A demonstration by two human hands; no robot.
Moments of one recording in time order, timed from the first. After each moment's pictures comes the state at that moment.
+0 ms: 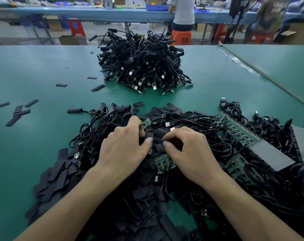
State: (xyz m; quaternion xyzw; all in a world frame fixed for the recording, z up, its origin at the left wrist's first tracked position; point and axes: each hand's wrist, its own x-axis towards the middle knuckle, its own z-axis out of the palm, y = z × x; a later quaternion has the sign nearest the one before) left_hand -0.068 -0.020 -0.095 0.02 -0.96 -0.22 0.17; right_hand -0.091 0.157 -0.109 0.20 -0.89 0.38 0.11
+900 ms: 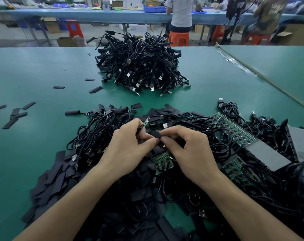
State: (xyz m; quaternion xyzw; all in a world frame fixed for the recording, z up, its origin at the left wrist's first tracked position) left_hand -0.073 -0.020 -0.095 -0.03 -0.86 -0.50 0.08; right_hand -0.091 0.158 -0.107 0.20 -0.82 0.52 0.12
